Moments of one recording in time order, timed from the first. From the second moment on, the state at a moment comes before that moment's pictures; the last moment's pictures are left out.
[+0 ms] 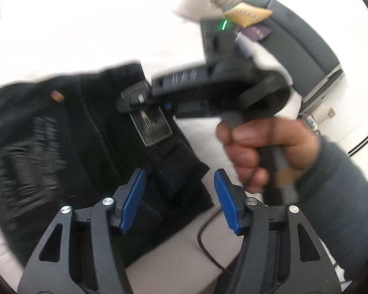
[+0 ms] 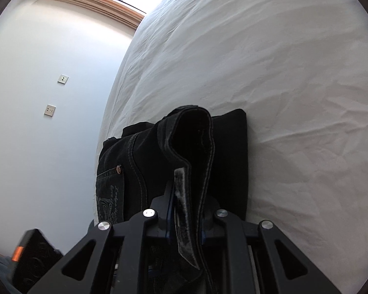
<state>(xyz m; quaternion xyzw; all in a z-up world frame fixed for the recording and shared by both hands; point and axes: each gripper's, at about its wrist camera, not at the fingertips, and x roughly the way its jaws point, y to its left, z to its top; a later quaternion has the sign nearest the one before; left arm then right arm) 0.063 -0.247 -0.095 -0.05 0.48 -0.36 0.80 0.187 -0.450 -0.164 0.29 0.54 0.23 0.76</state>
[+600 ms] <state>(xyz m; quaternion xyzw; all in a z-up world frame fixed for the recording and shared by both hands) 0.112 -0.097 -0.077 -0.09 0.44 -0.24 0.86 0.128 -0.477 -0.133 0.32 0.51 0.14 0.79</state>
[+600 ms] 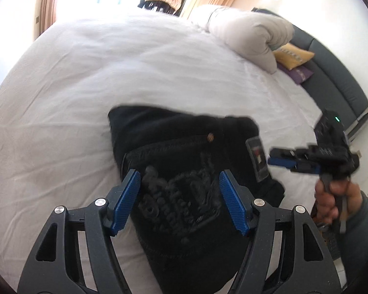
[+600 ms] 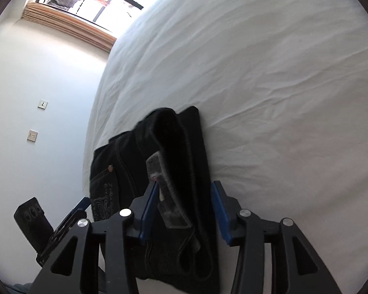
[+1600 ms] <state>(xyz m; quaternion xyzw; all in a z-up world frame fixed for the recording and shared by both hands) 0.126 -0.086 -0.126 -0.08 0.48 -0.18 0.86 0.112 -0.451 -0.119 0.27 0.46 0.13 0.83</state>
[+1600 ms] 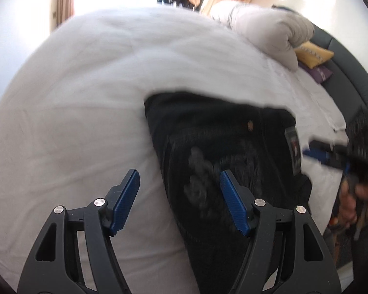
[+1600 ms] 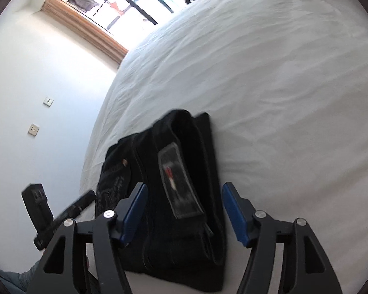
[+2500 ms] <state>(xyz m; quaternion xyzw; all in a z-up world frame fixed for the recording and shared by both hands) 0.141 -0.121 -0.122 -0.09 0.53 -0.23 0.81 0.128 -0.383 -0.113 0.11 0.52 0.10 0.84</state>
